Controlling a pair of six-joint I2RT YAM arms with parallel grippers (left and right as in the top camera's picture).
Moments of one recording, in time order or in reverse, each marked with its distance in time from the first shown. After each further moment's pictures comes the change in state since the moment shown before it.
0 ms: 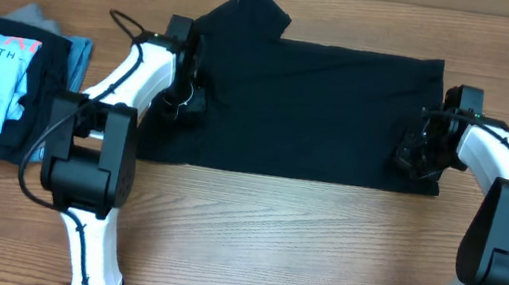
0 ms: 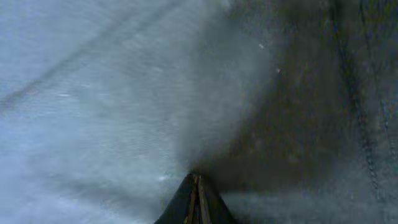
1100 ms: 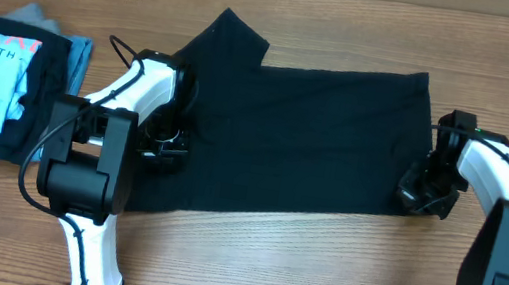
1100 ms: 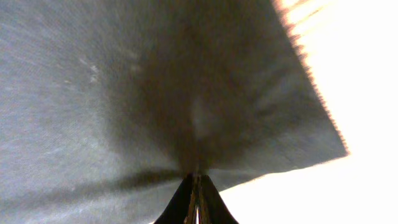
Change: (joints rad) left arm -0.006 -0.032 -0.137 -0.365 -0.137 -0.037; right arm -0.003 -0.138 -0.098 -0.285 0.214 0.157
